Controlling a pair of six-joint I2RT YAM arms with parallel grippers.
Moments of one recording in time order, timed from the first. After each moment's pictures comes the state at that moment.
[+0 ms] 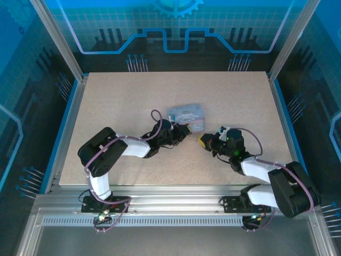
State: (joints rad) left arm -0.71 1.83 0.79 0.67 0.21 -1.35; right arm 0.34 1.26 0.27 0.57 -0.49 1.44
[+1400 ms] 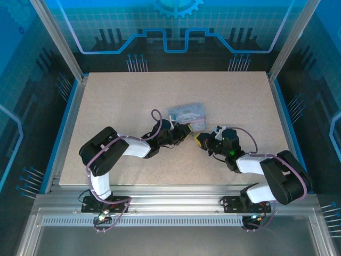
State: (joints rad) left arm -0.71 1.85 0.79 0.73 0.24 -1.38; right arm 0.39 1.39 0.29 0.72 -0.45 1.46
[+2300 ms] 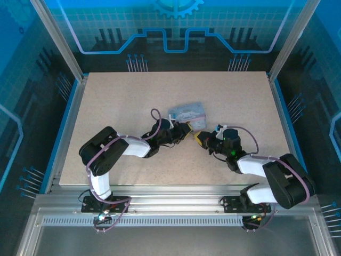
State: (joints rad) left arm -0.70 1.85 0.79 0.76 0.25 -1.39; right arm 0.39 1.34 0.29 0.71 -0.44 1.46
